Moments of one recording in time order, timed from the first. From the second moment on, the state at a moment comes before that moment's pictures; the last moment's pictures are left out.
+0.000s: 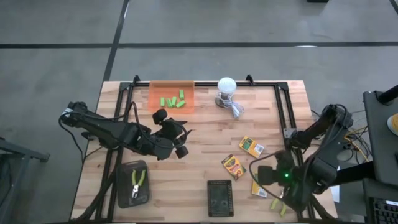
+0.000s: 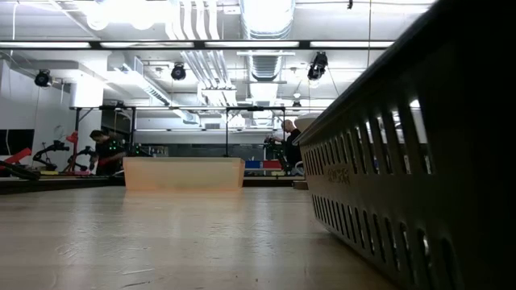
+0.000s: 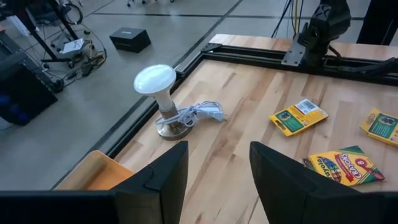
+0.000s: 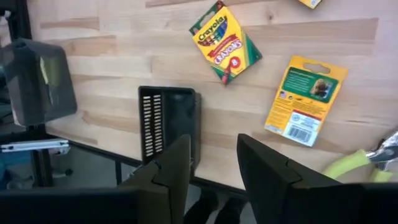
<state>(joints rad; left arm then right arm) -0.38 1.41 1.43 -0.70 -0.89 -0.41 0.95 1.51 1.57 -1.43 0.44 2.51</state>
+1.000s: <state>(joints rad) -0.37 1.41 1.43 -0.70 -0.90 -0.38 0.95 1.84 1.61 -1.19 -0.04 1.91</state>
